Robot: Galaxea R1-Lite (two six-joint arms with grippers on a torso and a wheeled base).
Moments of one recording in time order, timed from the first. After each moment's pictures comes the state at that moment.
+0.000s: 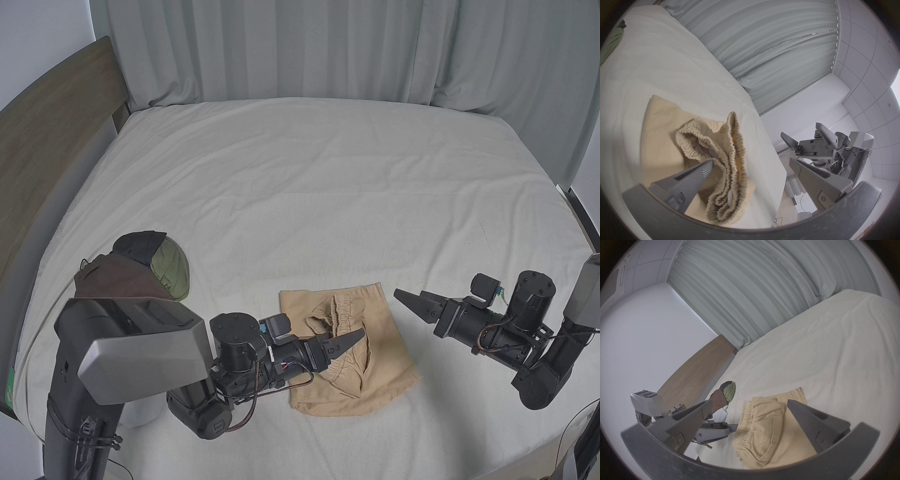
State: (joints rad) left arm -0.64 2.45 -0.80 -1.55 -0.36 -0.71; right arm 0.36 1.99 -0.36 -1.55 0.32 0.49
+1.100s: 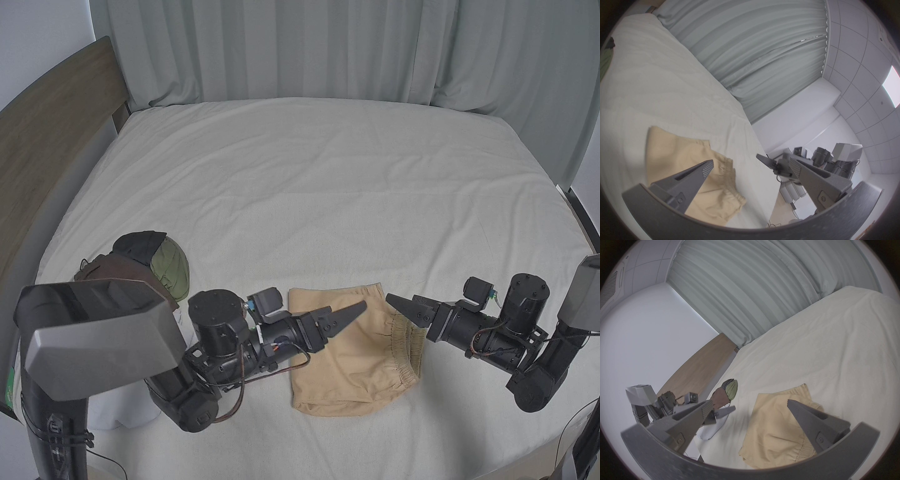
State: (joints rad) left arm -0.64 2.30 -0.76 -1.55 -0.36 -0.71; right arm 0.39 2.01 -0.37 -1.55 0.31 0.50
